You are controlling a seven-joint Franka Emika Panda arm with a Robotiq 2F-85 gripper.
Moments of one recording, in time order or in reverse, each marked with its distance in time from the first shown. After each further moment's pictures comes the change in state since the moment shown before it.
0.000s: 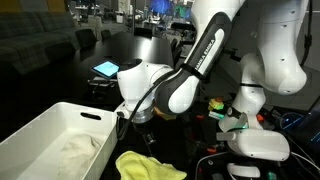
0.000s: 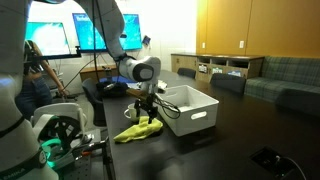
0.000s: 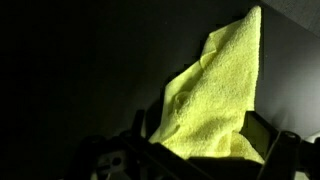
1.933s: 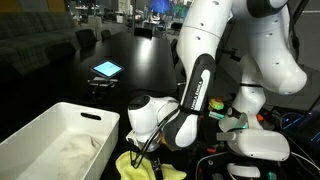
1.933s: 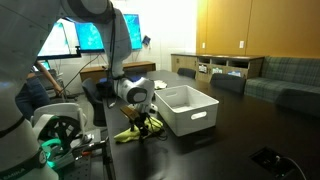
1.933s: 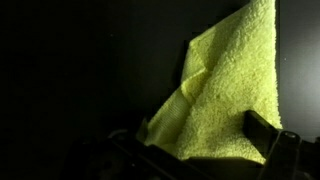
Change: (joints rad) arm 0.020 0.239 0.038 -0.017 0.023 0.241 0.175
